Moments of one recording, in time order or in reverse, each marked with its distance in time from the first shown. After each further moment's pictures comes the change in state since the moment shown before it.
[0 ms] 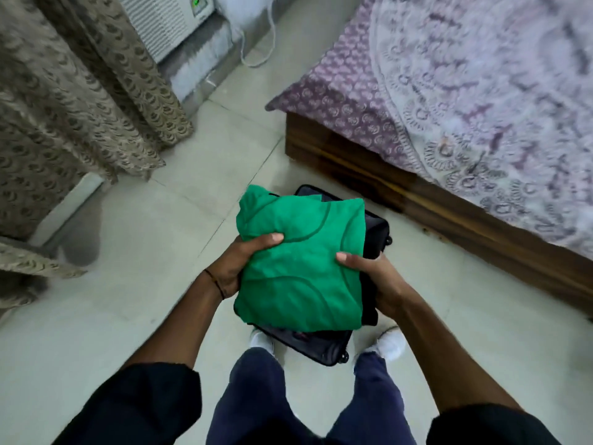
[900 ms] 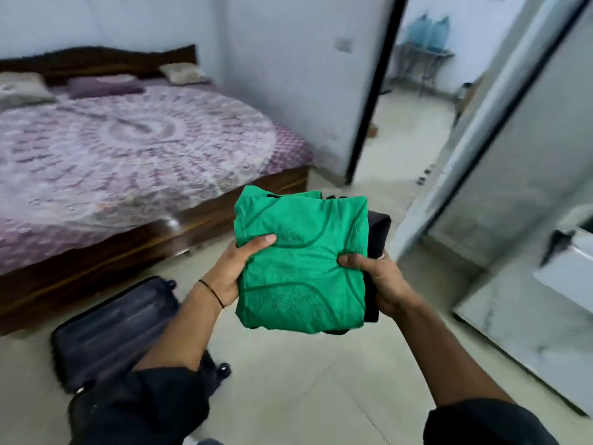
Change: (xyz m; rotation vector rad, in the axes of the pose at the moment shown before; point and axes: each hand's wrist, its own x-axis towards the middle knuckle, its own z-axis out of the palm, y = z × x) left_hand -0.345 -0.235 0.339 0.498 -0.997 -0.147; right_hand -0.618 0.267 -0.024 0.497 1.000 -0.769
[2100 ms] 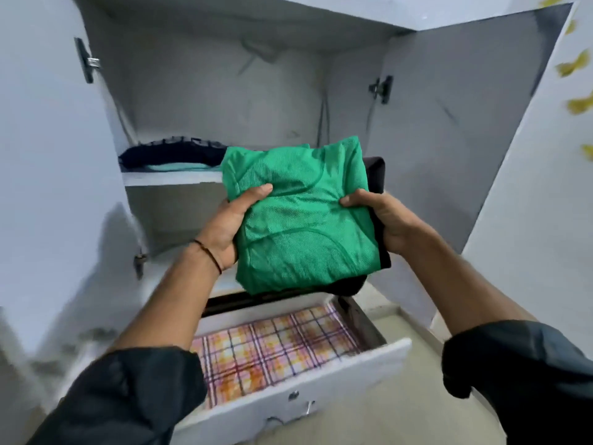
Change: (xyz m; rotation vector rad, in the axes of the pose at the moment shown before) left_hand 0.321 -0.252 1.003 0.173 -1.169 -0.197; right_hand -0.238 -0.398 -0.815 -0.045 1.038 -0.430
